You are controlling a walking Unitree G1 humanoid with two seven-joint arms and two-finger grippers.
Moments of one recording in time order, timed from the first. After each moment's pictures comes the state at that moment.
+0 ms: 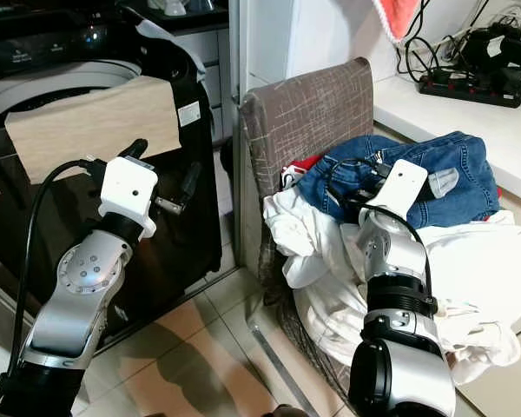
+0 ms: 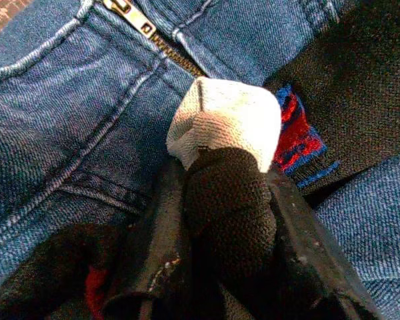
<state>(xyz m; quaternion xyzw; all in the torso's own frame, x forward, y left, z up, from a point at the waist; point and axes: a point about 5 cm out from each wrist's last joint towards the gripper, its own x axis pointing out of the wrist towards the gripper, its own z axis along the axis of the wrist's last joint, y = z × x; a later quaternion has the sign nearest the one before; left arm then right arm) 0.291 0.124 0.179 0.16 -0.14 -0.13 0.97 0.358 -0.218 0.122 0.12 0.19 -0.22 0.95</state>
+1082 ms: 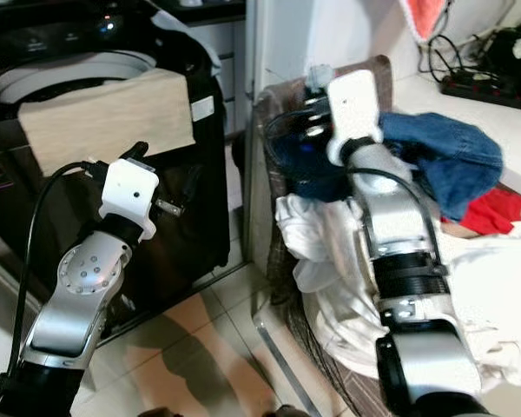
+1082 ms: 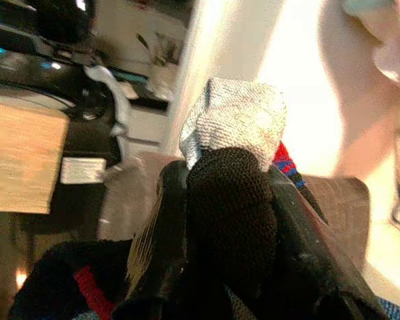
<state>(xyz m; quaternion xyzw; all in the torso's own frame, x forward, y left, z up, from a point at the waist) 0.292 0.126 0.175 0.16 -0.13 -0.14 0.97 0.374 -0.171 0.229 -0.13 -0.09 0.09 0.98</state>
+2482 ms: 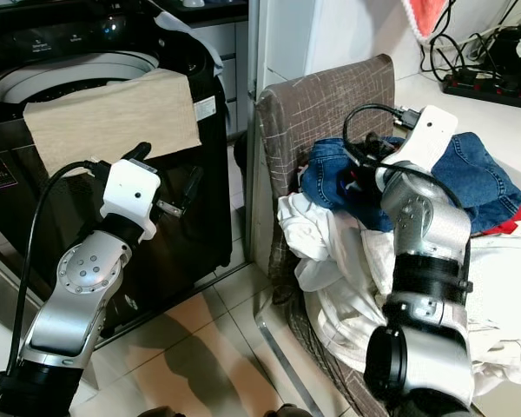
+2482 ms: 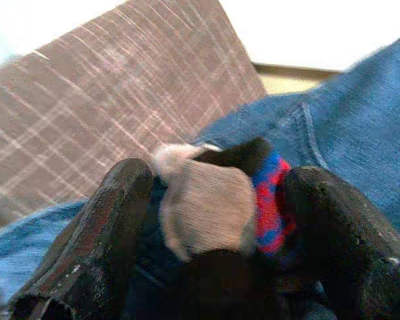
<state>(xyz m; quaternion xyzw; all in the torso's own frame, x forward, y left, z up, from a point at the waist) 0.293 0.125 0.175 0.17 -0.12 -0.15 0.97 0.366 -0.232 0.196 0.16 0.11 -0.14 0.97</state>
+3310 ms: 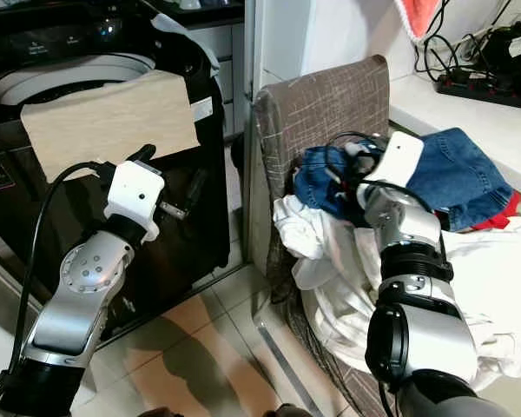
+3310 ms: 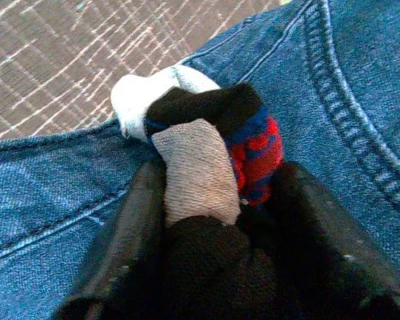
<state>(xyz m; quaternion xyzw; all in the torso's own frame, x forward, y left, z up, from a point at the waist) 0.294 0.123 0.173 0.17 -0.12 -0.16 0.97 0.383 -0.217 0.148 0.14 0.18 -0.09 0.97</state>
